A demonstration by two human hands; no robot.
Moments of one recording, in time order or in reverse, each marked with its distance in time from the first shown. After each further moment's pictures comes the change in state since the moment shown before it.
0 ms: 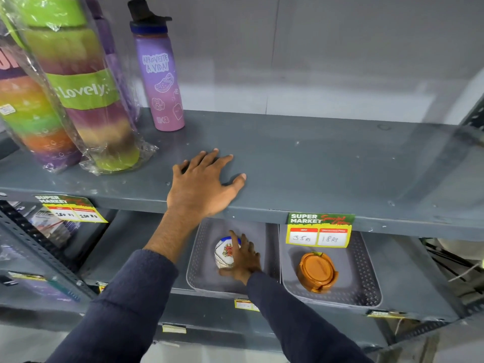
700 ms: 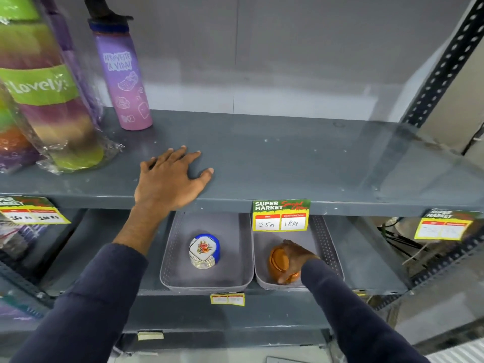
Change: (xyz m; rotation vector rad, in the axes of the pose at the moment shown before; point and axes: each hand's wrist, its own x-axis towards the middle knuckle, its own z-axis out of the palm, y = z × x) left_hand 0.000 0.001 0.002 -0.034 0.026 0.014; right_hand -0.074 0.167 -0.117 -0.231 -0.215 0.235
